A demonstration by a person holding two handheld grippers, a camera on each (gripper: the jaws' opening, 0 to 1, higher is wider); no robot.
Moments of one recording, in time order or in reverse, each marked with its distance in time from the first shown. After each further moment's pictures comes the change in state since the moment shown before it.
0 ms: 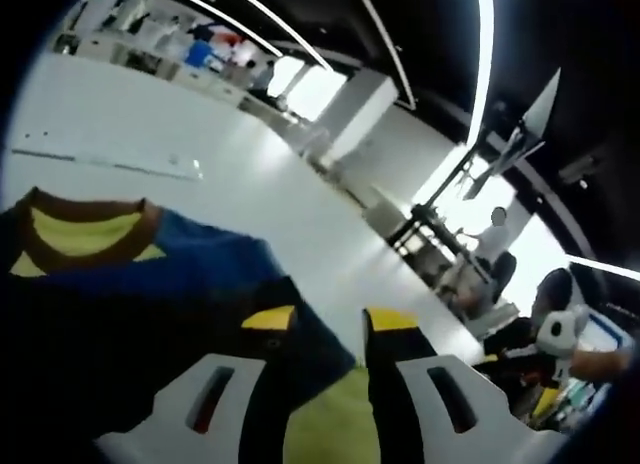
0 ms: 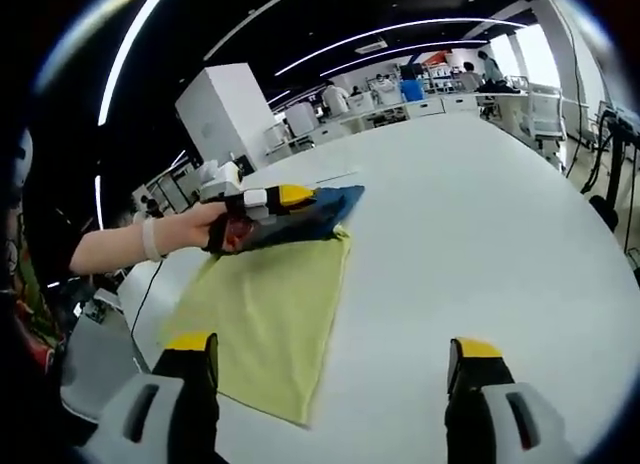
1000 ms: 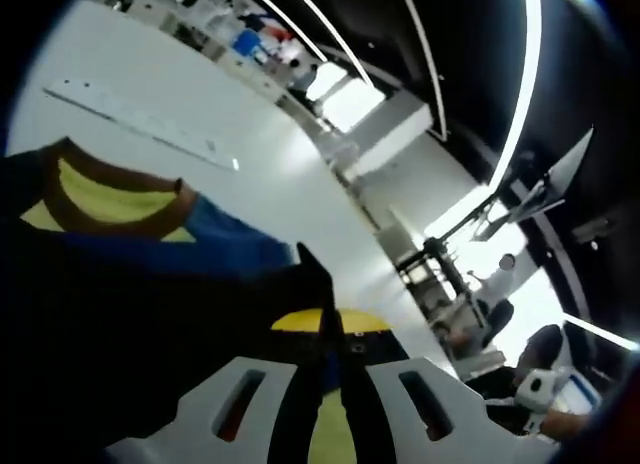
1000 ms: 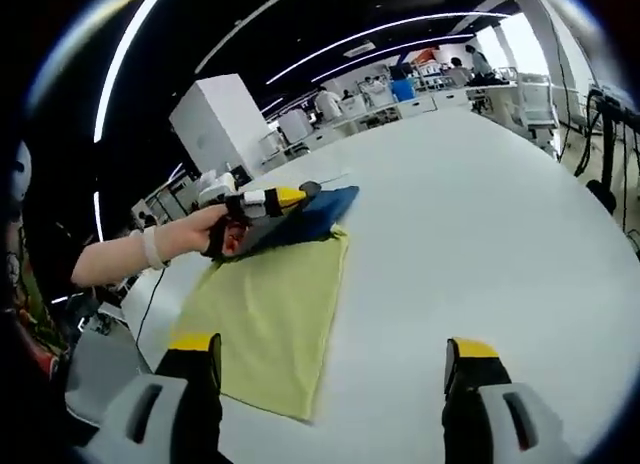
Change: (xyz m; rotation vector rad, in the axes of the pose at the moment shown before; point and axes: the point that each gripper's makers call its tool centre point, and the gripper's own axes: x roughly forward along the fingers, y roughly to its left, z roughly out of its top) left arm -0.002 0.022 0.007 -0.225 -0.050 0.083; right arm 0.000 0.005 -0.005 0.000 -0.008 -0.005
